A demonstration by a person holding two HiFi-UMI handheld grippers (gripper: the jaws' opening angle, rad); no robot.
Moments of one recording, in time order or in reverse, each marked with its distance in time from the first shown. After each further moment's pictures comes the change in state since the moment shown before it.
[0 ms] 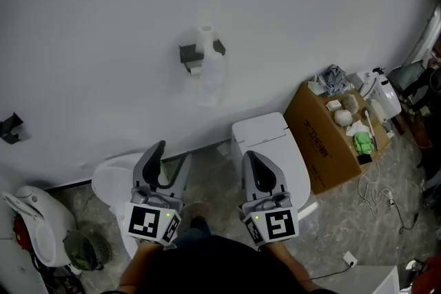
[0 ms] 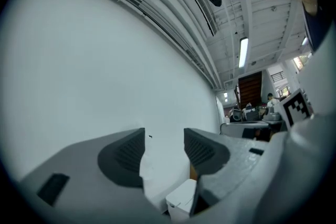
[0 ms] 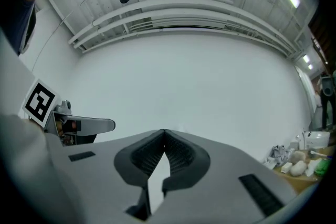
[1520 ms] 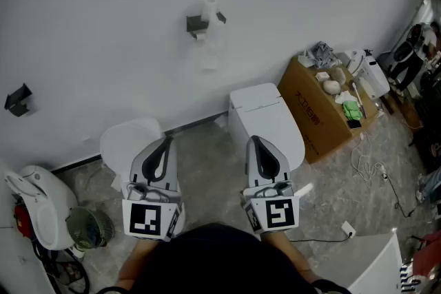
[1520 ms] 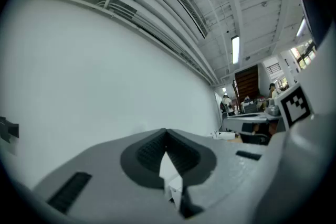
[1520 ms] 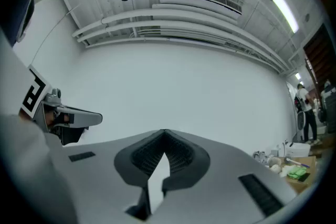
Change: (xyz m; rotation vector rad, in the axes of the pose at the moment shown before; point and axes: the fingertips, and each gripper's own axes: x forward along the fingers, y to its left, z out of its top) left arm -0.187 -0.036 0.040 0.093 0.010 0.021; right arm -0.147 0.104 0.043 -0.084 -0.015 -0.102
